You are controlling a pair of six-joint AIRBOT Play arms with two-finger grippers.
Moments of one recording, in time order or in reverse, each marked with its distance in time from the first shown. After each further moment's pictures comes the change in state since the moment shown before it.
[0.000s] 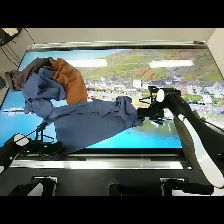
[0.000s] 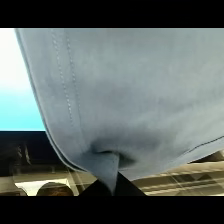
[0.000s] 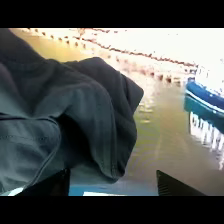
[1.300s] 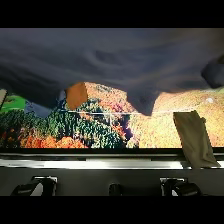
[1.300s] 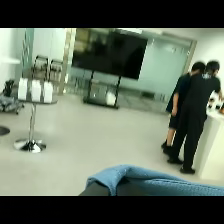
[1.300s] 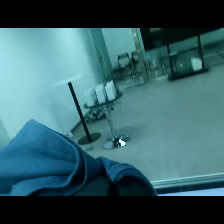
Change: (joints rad) left arm 0.003 0.246 1.365 0.174 0.220 -0.224; right arm 0.000 0.987 0.341 -0.201 -0.347 0.165
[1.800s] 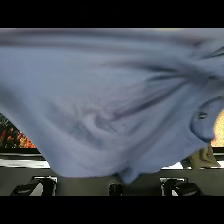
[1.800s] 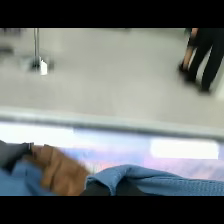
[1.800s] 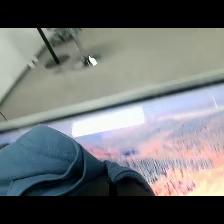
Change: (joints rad) left arm 0.000 -0.081 -0.197 0.003 -0.161 0.074; right arm 0.000 -0.153 -0.010 -0.043 0.332 0.087
